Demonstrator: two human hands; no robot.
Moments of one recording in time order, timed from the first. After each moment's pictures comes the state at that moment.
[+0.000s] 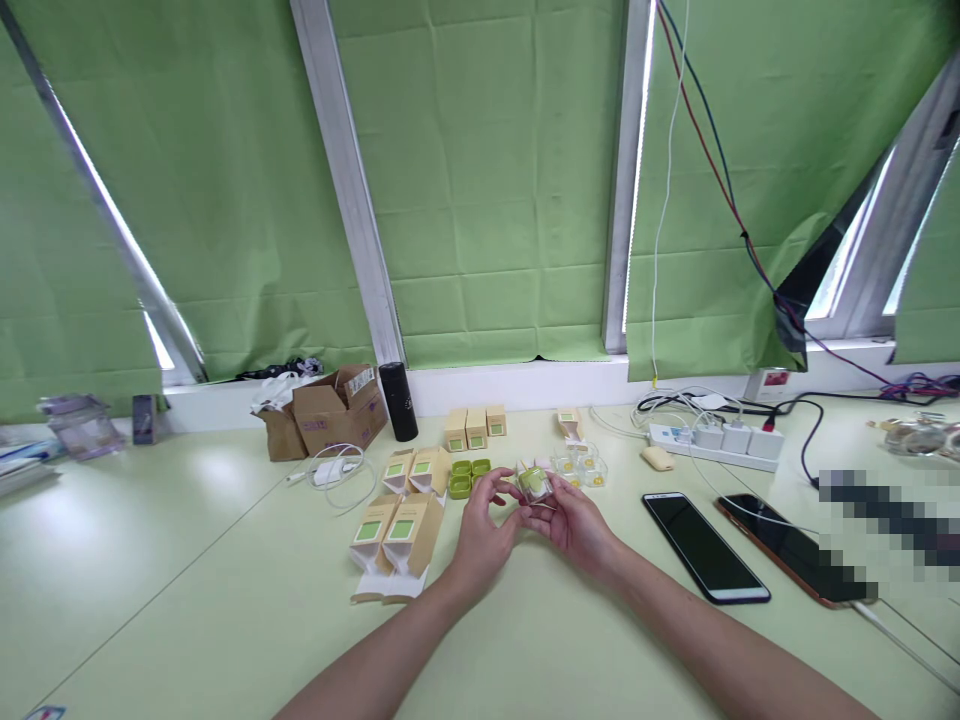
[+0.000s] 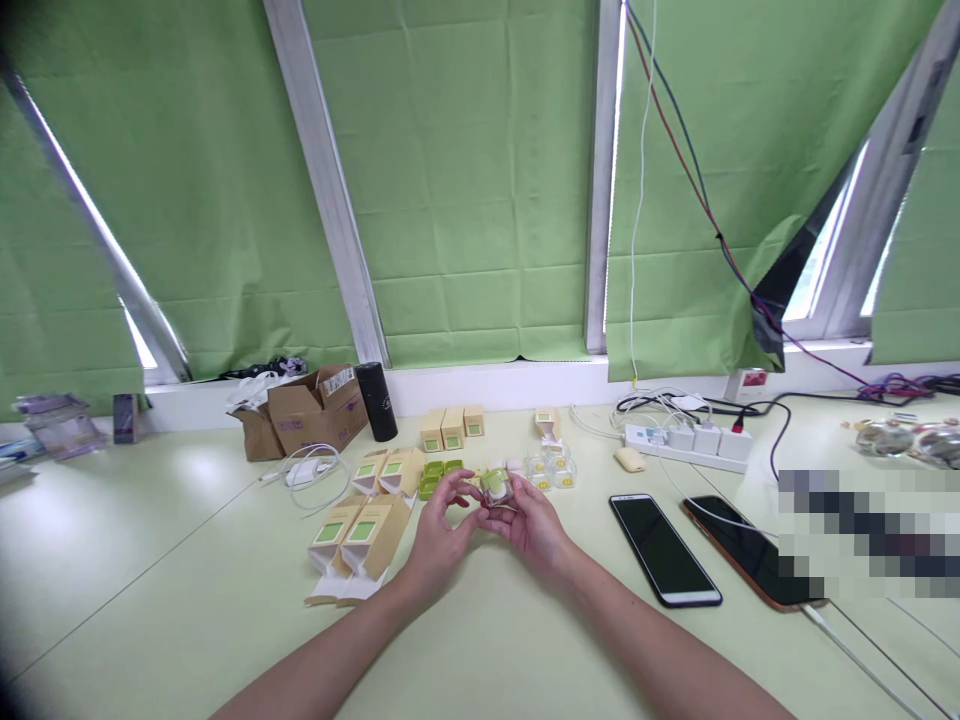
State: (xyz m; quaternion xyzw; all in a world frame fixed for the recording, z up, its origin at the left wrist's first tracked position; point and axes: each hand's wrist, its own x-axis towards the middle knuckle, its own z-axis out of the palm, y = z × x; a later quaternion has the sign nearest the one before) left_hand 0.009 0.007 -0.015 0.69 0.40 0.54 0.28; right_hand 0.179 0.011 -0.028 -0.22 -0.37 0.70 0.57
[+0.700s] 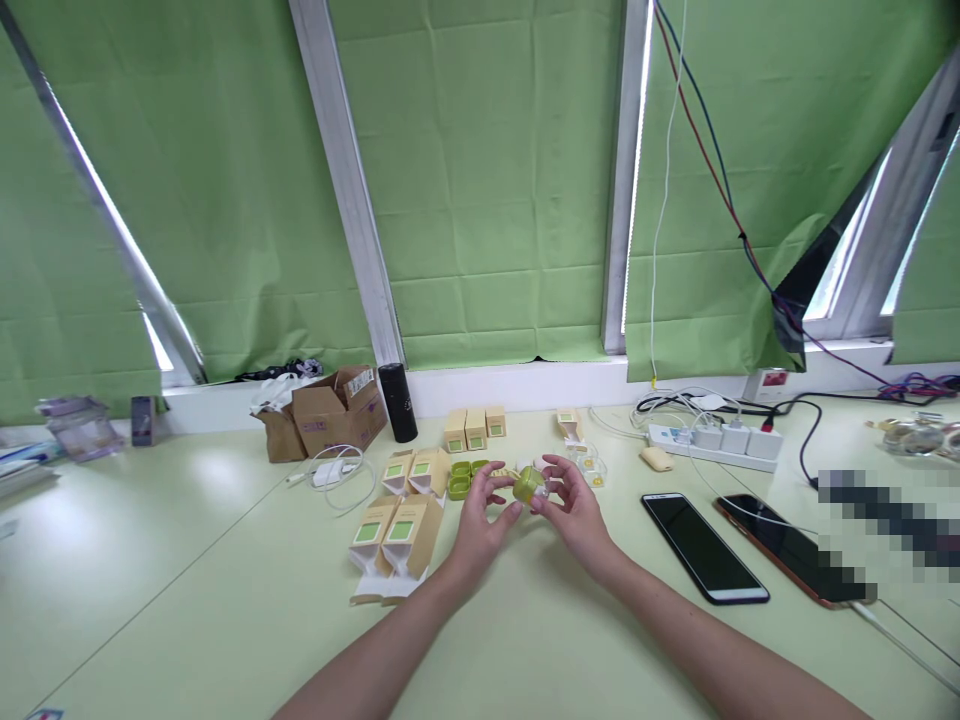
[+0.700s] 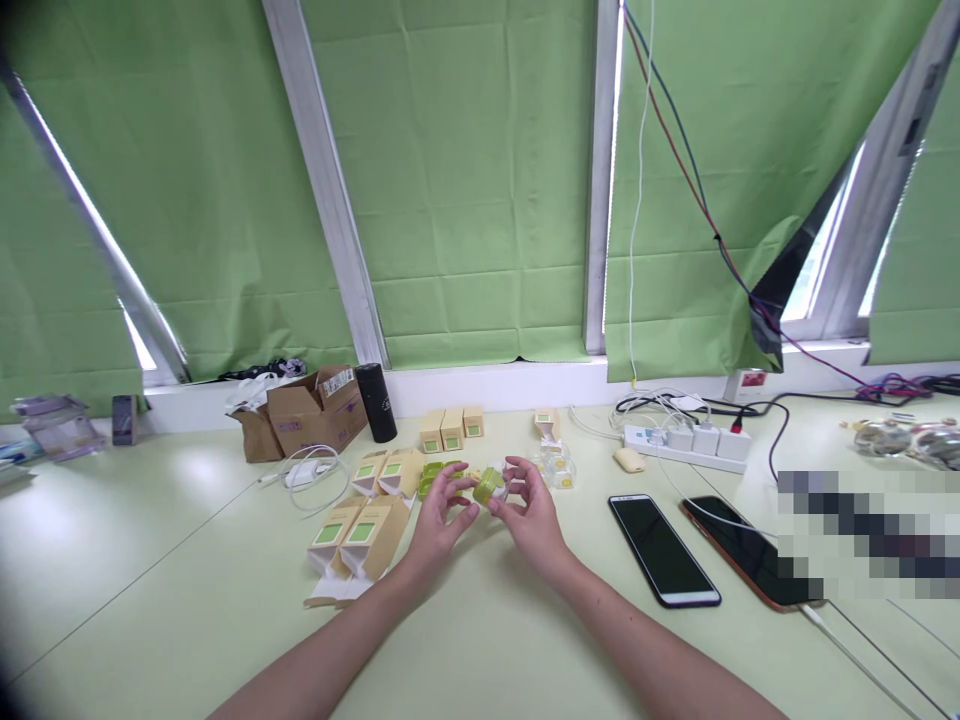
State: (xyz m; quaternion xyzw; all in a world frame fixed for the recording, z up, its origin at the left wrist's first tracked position) left_hand 0.003 0.010 -0.008 0.65 0.36 0.54 0.39; right_hand 0.177 0.004 -0.018 -0.33 -0.50 0.47 0.65
